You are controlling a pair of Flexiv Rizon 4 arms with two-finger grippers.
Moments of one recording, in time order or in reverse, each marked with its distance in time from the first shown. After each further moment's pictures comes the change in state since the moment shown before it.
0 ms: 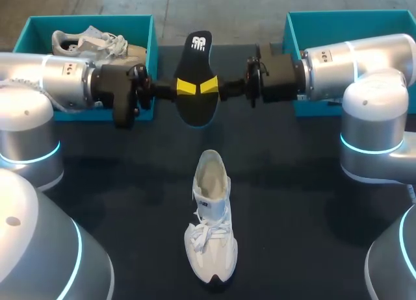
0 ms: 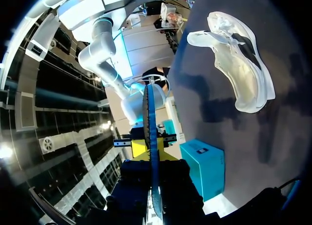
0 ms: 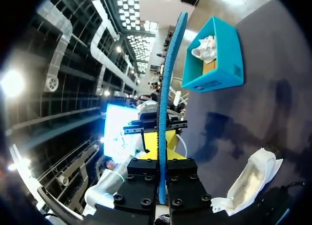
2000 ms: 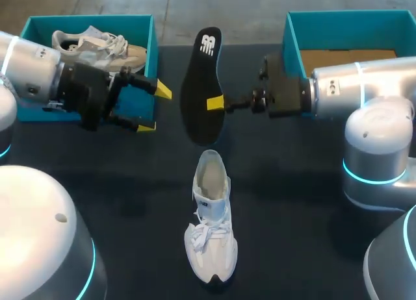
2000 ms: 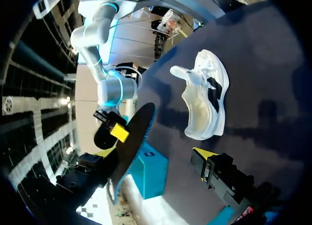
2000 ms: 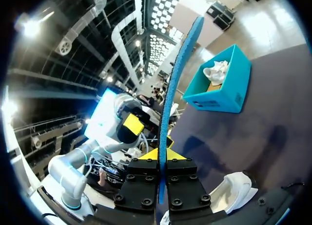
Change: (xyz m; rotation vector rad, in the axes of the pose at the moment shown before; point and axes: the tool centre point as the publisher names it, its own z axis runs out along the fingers) left arm 0.031 -0.036 -0.064 -0.050 0.434 -0.363; right arm -0.029 -0.021 -0.007 -0.082 -0.076 -0.393
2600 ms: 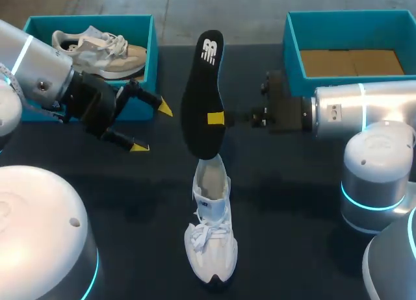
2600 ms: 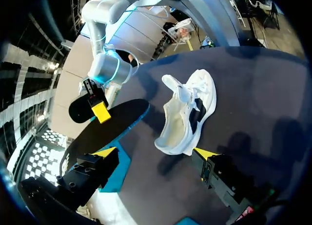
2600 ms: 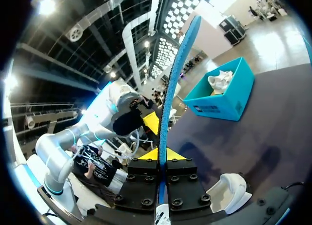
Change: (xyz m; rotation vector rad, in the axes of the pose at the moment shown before) left arm 0.040 -0.015 0.008 -0.003 0.197 -0.297; right arm -0.001 -0.025 0.000 -0.051 -0.029 -0.158
